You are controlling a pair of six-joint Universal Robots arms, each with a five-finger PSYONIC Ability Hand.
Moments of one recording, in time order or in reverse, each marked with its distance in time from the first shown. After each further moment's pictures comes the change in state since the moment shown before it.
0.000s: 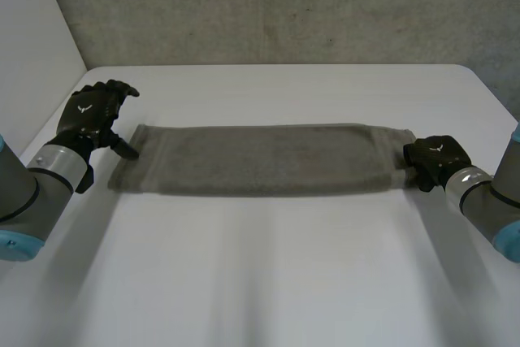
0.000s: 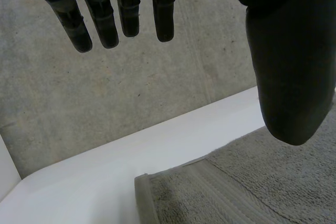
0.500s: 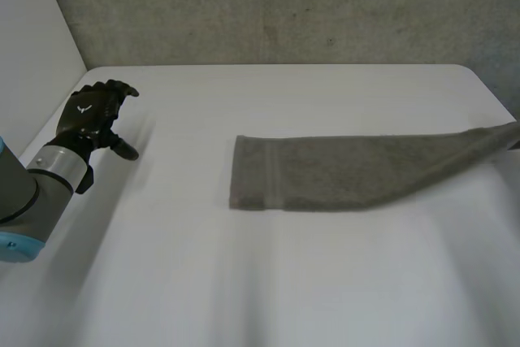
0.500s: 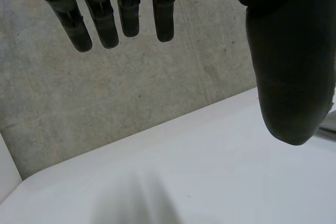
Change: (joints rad) left arm -0.001 0.004 -0.011 0.012 -0.002 0.000; right arm -0.321 -0.113 -0.265 0.122 -0.008 0.006; left_hand 0.000 0.000 0.000 -0.004 0.000; right_hand 0.079 0.060 0.083 0.109 0.095
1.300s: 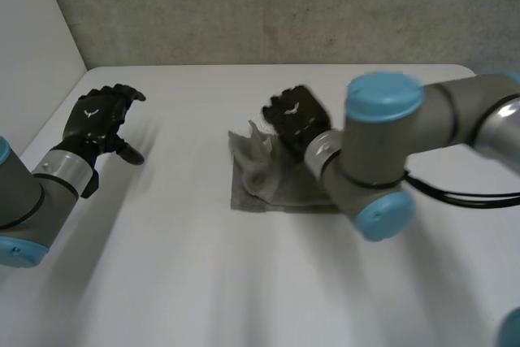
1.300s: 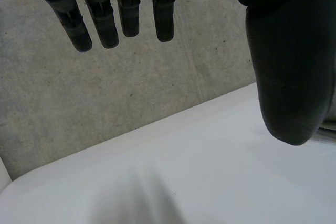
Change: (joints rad) left arm -0.018 0.001 -0.020 0.009 0.004 0.008; right arm 0.880 0.185 -0.233 0.098 0.204 -0.051; left_hand 0.000 0.000 0.000 0.000 -0.001; right_hand -0.818 -0.793 -0.787 -0.826 -0.856
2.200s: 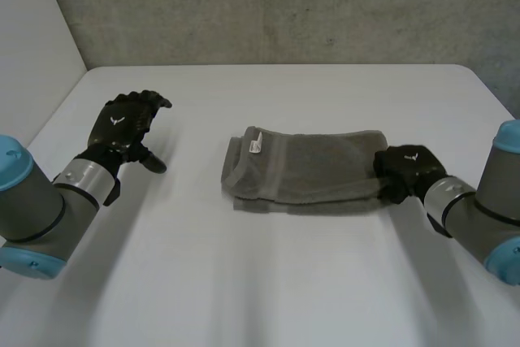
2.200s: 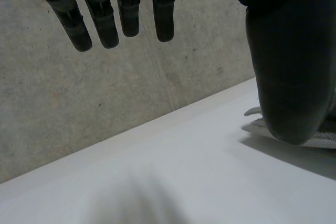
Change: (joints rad) left arm -0.084 0.009 -0.043 0.038 0.006 0.005; right arm -0.443 -0.220 0.635 -0.180 -0.206 0.236; left_hand -0.001 -0.003 0.000 -0.005 -0.001; right_hand 0.798 0.735 0.810 0.828 0.847
